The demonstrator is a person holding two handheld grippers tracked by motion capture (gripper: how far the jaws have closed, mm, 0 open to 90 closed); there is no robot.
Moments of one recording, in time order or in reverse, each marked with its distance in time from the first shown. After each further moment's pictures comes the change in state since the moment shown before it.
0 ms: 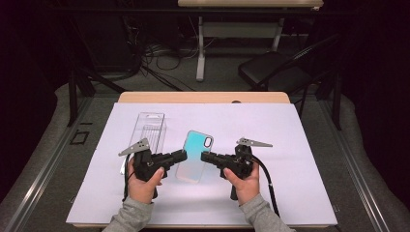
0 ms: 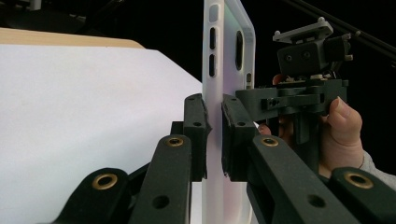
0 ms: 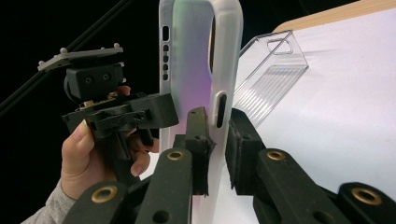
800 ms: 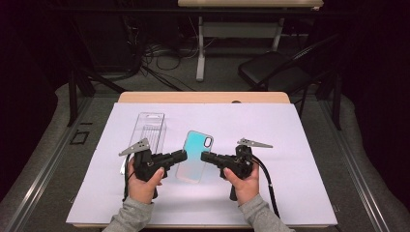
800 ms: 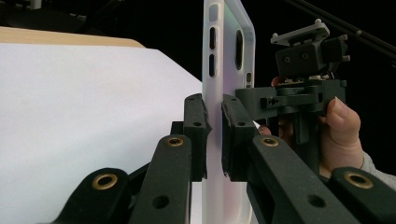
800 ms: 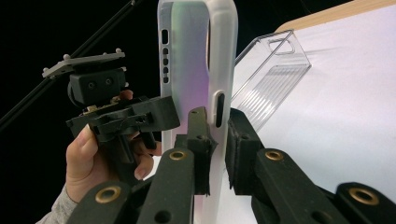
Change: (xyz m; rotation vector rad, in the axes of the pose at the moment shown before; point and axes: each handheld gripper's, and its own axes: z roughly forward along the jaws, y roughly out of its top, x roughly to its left) left arm 0.000 0.000 0.000 0.001 0.002 -0.004; right arm -0.002 -0.002 0.000 -0.020 0.012 0.028
